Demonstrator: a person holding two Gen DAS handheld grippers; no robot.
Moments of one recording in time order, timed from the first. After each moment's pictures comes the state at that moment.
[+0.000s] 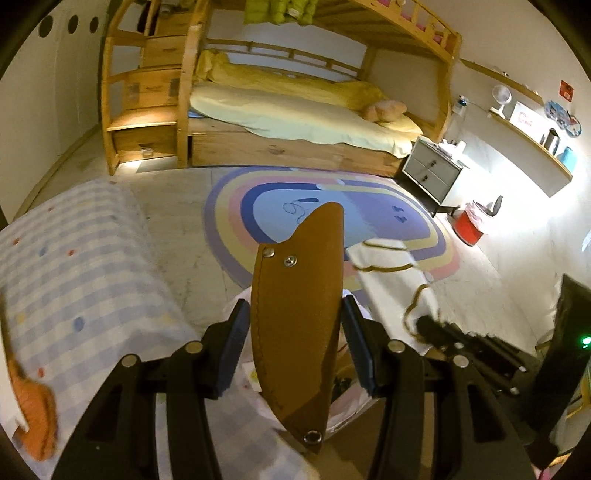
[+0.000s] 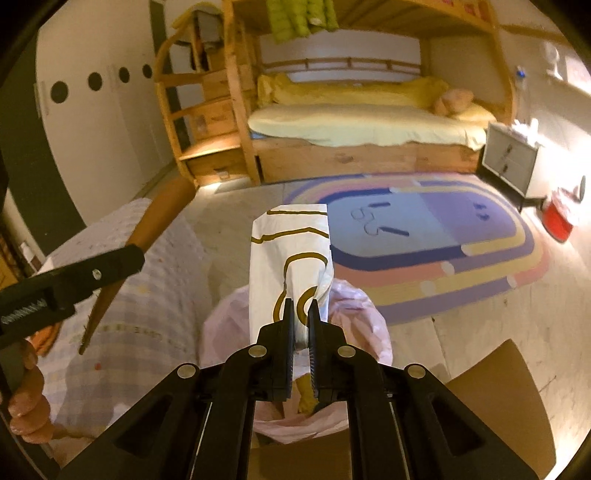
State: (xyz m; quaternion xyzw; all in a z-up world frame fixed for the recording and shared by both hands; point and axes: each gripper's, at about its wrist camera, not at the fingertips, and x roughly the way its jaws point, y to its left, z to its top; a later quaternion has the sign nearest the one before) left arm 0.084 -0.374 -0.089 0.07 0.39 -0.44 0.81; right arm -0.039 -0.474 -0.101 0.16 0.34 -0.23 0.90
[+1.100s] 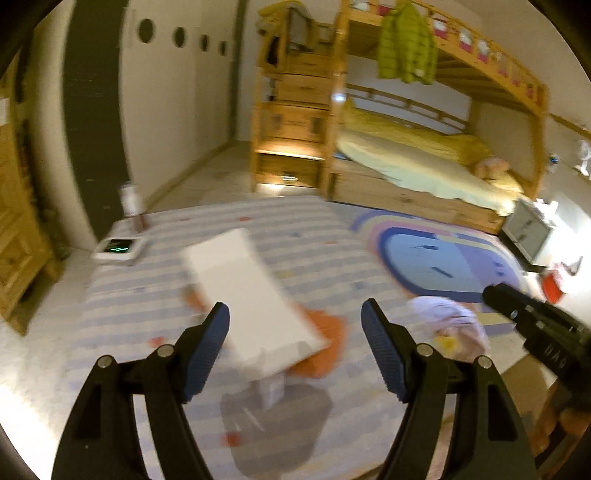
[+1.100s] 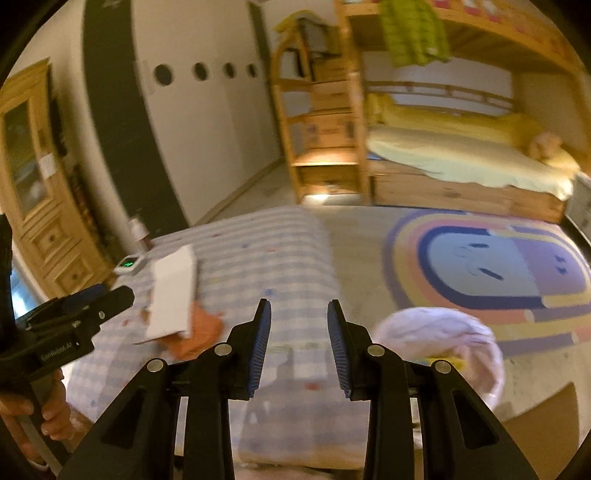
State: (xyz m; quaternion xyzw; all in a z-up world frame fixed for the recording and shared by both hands) left arm 0.089 -0.108 -0.038 0.04 0.33 -0.21 0.92; right arm 0.017 -0.306 -0.034 0.11 0.31 -0.05 0.94
